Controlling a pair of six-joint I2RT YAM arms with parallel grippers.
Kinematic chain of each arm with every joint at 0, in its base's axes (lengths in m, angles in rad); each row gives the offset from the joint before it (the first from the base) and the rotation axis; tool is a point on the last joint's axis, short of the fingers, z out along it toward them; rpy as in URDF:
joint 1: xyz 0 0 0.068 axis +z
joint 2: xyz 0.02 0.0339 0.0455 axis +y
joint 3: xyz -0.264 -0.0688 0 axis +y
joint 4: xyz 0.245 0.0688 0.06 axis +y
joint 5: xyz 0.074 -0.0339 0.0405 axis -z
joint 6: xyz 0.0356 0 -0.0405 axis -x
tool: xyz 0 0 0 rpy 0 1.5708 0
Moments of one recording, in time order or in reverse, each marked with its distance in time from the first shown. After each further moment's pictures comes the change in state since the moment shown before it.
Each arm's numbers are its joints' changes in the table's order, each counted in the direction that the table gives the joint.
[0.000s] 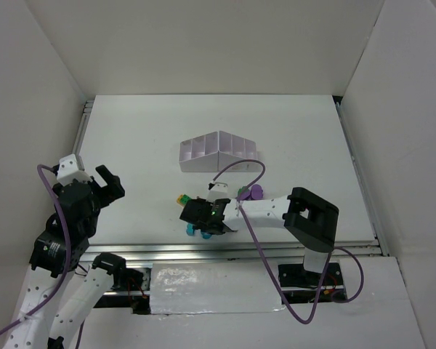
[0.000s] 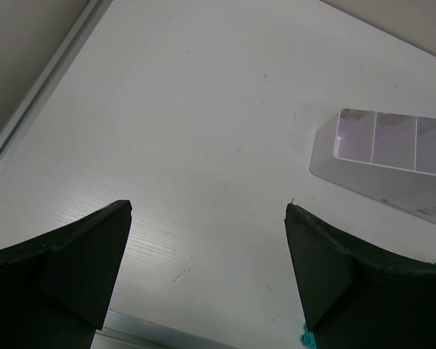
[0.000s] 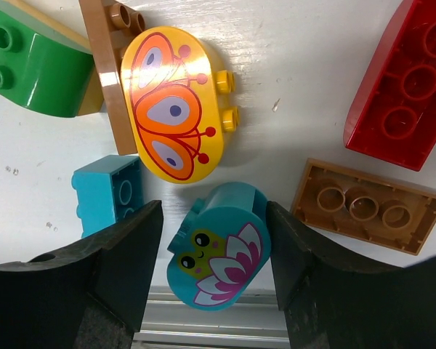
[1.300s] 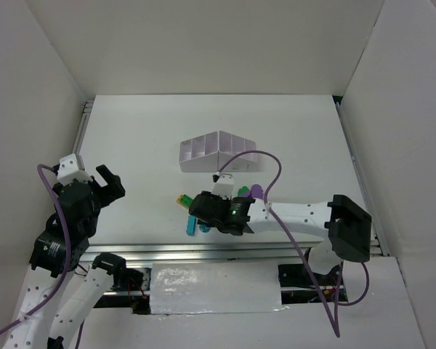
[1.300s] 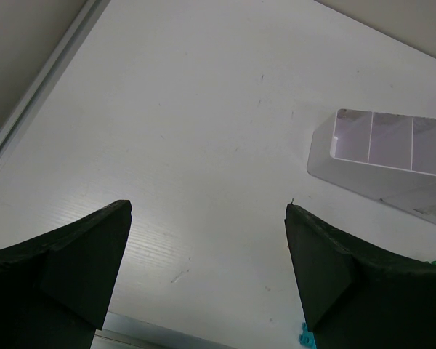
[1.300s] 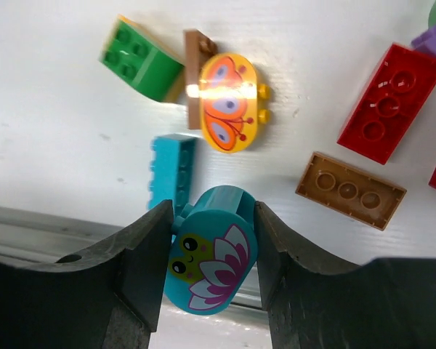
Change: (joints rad) left arm -0.004 0.001 0.000 -0.006 0.004 -0.001; right arm 0.019 -0.210 0.050 -0.020 0.021 0.117
